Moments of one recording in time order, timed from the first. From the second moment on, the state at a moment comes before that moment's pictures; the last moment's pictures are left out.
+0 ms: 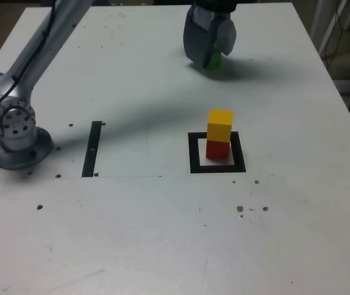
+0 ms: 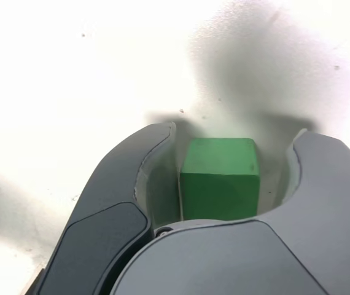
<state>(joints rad) 0.61 2.45 -2.22 1.50 0.09 -0.06</state>
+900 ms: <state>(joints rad) 0.61 2.43 -2.18 1.51 0.12 -0.05</state>
